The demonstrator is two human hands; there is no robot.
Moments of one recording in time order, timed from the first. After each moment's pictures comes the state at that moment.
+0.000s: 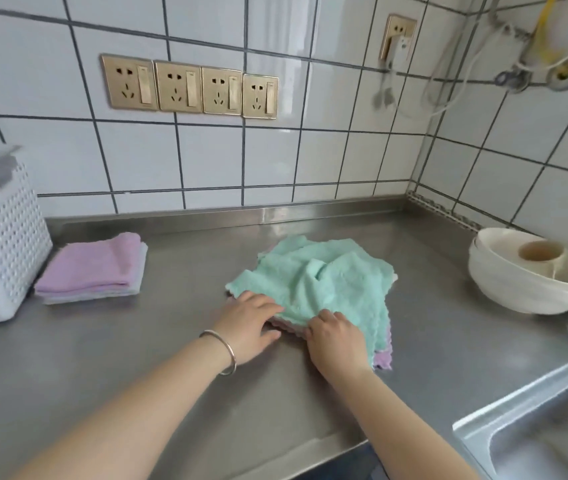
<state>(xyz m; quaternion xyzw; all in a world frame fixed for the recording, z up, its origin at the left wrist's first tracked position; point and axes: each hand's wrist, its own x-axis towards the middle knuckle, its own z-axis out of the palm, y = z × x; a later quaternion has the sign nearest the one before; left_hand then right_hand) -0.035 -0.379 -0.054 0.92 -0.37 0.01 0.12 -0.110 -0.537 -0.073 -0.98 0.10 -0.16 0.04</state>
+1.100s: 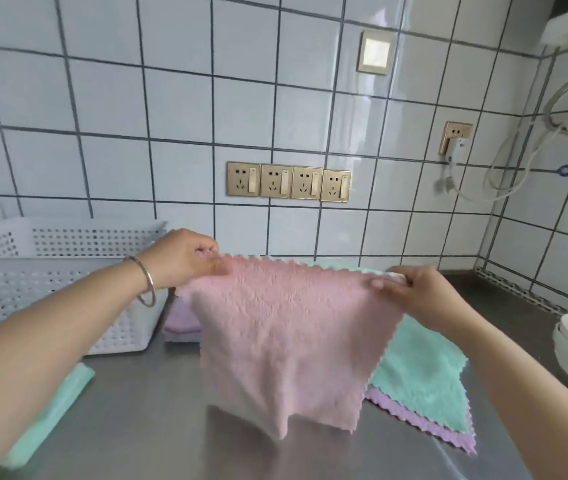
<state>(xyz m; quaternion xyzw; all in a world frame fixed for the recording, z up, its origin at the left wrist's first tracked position) -0.047 -0.181 0.150 0.93 -0.20 0.13 0.28 -0.119 -0.521 0.126 -0.90 -0.02 -0.19 0.40</state>
